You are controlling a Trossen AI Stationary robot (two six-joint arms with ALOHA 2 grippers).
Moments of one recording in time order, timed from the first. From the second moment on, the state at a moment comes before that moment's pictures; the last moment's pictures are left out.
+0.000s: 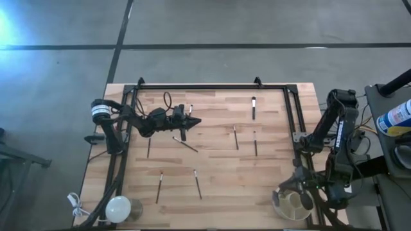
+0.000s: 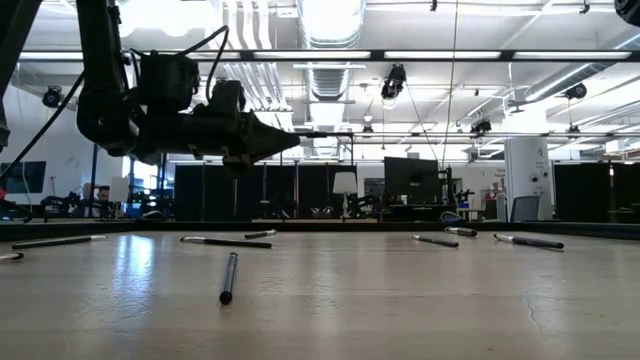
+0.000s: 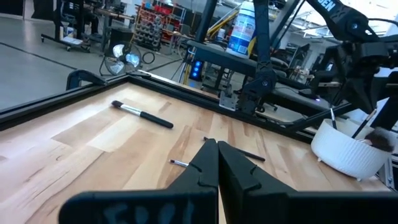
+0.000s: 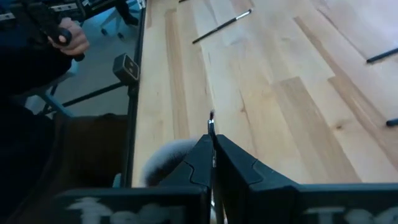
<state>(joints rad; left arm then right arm) 0.32 1.73 0.39 1.40 0.19 -0.29 1.39 1.10 0.71 -0.71 0.92 1.49</state>
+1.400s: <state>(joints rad) 0.31 1.73 0.48 1.15 0.24 -0.32 0.99 0.92 0.59 -0.70 0.89 1.14</state>
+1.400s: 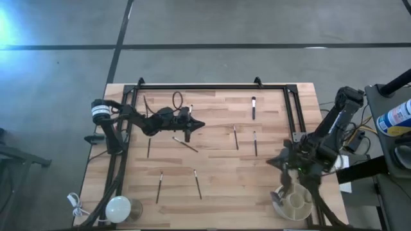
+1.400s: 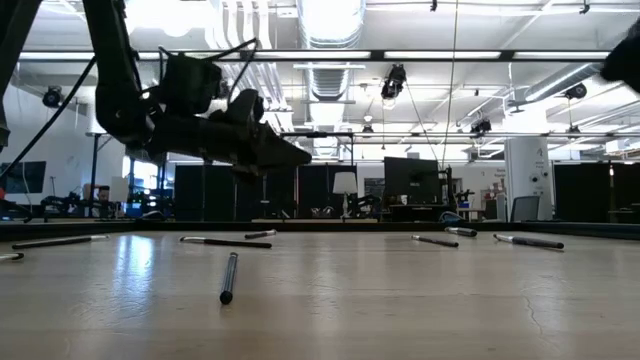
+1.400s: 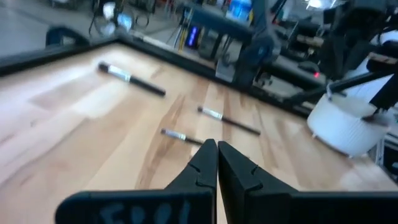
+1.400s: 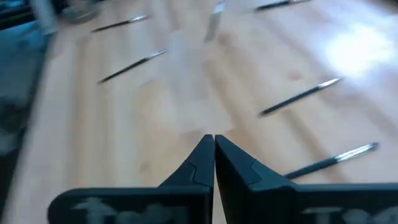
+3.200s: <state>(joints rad) -0.50 1.51 0.91 -0.86 -0.06 -1.94 -0.10 1.37 0.48 0.57 0.17 -0.01</state>
